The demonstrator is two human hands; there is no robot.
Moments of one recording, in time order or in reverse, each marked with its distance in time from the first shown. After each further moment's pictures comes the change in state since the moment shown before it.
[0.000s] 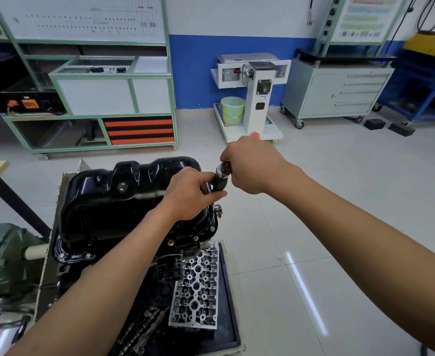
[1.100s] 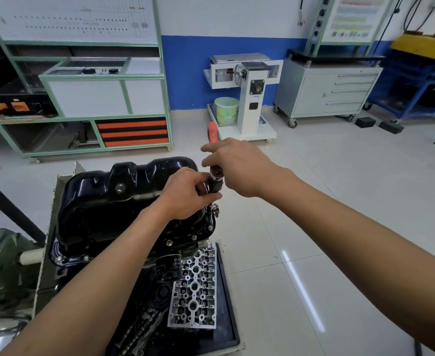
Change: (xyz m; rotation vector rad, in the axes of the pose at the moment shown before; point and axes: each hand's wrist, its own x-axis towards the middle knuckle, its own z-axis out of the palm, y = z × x) left_hand 0.000 -0.005 -0.004 -0.020 -0.066 0.024; right_hand -0.002 -0.006 0.004 0.034 0.008 -0.189
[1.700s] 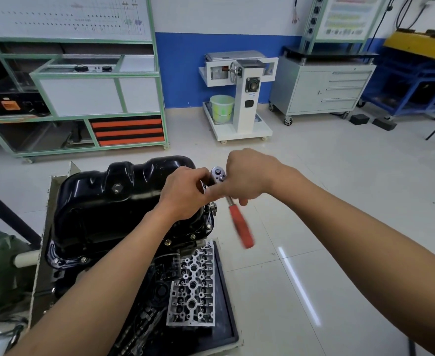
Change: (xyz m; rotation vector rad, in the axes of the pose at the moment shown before) left_hand -0.001 0.008 0.004 -0.034 0.078 -0.045; right_hand -0.011 -0.005 -0.006 0.284 -0.271 0.386
